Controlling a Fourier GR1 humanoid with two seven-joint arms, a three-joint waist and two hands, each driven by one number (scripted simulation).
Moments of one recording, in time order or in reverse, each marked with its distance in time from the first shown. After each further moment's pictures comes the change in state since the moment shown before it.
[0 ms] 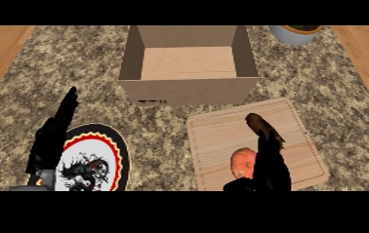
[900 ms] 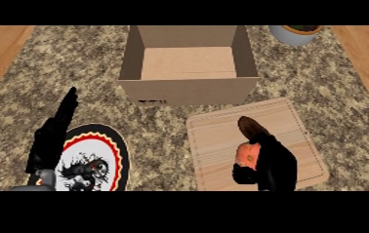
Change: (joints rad) left arm 0.000 -0.034 0.042 0.005 -0.029 -0.045 -0.009; right arm -0.052 -0.033 -0.011 0.039 0.214 -0.033 -0.049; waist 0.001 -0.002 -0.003
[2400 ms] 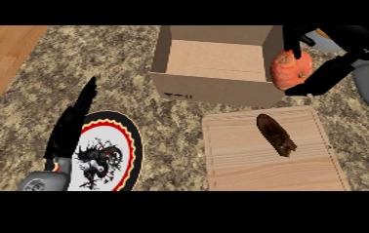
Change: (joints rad) left arm -0.088 -0.029 -0.063 0.017 -0.027 -0.024 0.000; right arm -0.852 -0.520 -0.347 0.501 -0.888 0.550 -1.592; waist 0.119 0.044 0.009
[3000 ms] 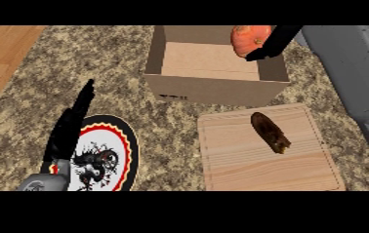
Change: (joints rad) left arm 0.015 -0.007 0.012 0.003 -0.009 0.011 0.005; right arm -0.391 0.135 0.081 0.477 0.065 -0.012 -0.075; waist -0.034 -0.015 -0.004
